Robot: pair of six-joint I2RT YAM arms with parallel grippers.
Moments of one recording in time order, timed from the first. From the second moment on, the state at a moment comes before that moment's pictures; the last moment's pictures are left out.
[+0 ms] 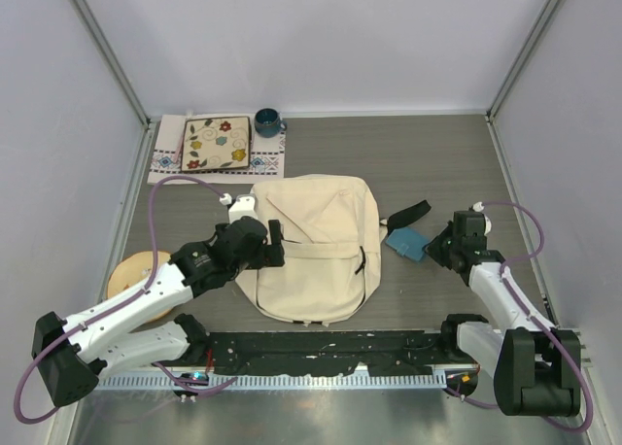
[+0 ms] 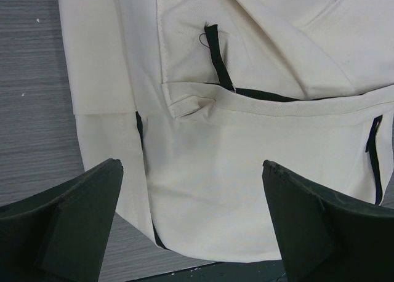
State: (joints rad) left arm -0.86 0.96 0.77 -0.64 -0.41 -0.74; right arm -0.04 1.00 0.41 -0.28 -0.04 0.72
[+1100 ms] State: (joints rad) left arm -0.86 0.89 0.77 -0.53 -0.34 -0.76; right arm -0.04 0.70 0.68 -0.56 -0.16 0.71
